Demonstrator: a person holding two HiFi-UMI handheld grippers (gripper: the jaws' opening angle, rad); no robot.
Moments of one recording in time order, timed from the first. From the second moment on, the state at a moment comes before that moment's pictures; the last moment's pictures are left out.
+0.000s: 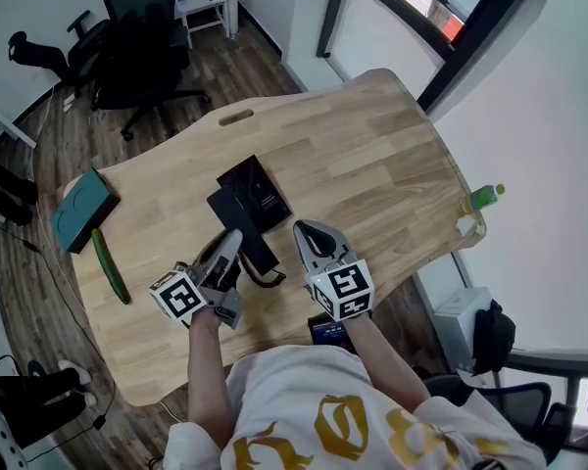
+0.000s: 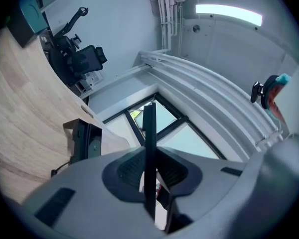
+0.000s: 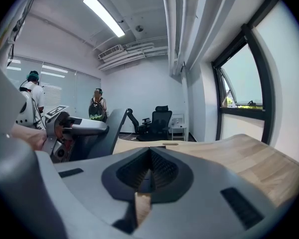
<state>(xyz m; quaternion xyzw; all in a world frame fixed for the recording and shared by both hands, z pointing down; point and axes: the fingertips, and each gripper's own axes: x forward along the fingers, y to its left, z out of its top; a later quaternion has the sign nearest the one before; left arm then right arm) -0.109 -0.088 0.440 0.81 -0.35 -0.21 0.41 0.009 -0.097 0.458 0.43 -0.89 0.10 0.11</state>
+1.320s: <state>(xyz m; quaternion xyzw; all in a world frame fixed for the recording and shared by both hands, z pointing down) -0.104 -0.077 0.425 0.81 -0.35 -0.22 0.41 0.027 -0.101 0.452 0.46 -0.87 0.08 0.11</state>
